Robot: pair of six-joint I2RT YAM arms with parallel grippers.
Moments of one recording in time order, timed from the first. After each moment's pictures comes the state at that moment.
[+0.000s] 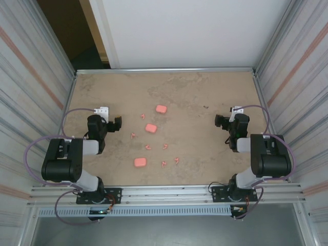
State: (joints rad) left arm -0.02 1.51 0.39 0.68 0.01 0.05; right arm -0.04 1.53 0.38 0.70 0.03 0.07
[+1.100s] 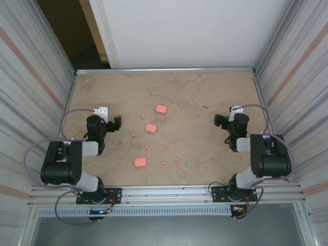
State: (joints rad) left arm -0.02 1.45 0.37 0.69 0.01 0.06; right arm -0.03 1.52 0.38 0.69 0.03 0.07
